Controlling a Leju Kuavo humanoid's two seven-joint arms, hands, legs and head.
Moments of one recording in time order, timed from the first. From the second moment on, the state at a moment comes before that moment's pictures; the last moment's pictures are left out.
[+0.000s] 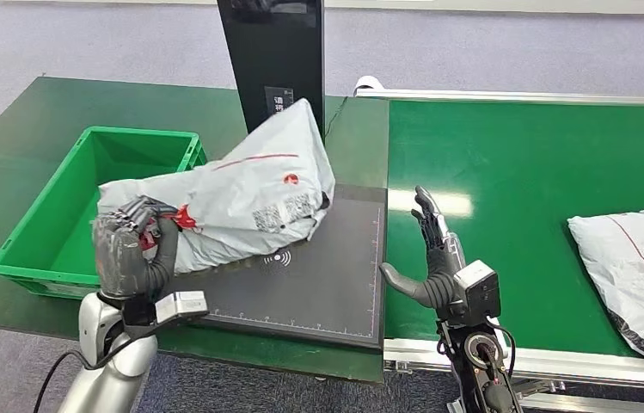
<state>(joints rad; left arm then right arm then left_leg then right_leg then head) -0.19 0.00 -0.19 -1.49 -0.89 0.67 -0.48 -0.24 0.06 0.12 -1.14 0.16 0.22 -0.58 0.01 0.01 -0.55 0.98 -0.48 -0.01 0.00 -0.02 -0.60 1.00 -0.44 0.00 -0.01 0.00</state>
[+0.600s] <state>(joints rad) -0.41 0.04 0.07 -1.09 -1.14 0.51 0.00 -0.21 0.06 0.11 -1.16 0.18 0.21 -0.58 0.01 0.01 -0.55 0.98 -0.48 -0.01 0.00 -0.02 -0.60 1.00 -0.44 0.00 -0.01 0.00</state>
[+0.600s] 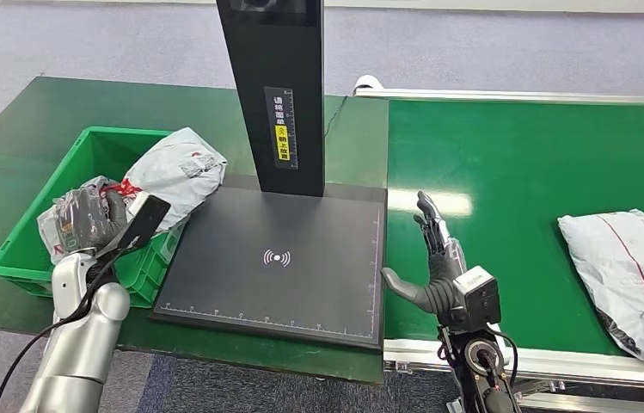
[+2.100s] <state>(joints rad) -0.24 -0.10 0.03 -1.42 -0.17 0.42 -0.67 -0.32 0.07 0.18 -0.96 -0.17 0.47 -0.47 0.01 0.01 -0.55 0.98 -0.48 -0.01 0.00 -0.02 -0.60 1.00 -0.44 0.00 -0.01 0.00</state>
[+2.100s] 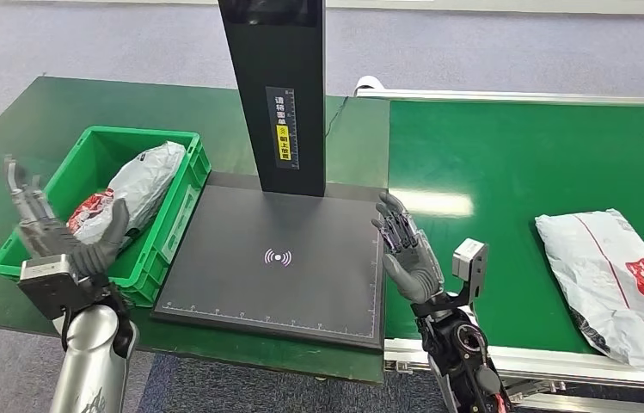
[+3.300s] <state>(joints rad) -0.15 -0.06 -0.08 -1.25 0.08 -0.22 -0.46 -0.25 0.08 0.19 -1.10 0.10 -0.03 -0.40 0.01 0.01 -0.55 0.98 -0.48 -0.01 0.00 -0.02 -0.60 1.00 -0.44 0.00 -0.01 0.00</state>
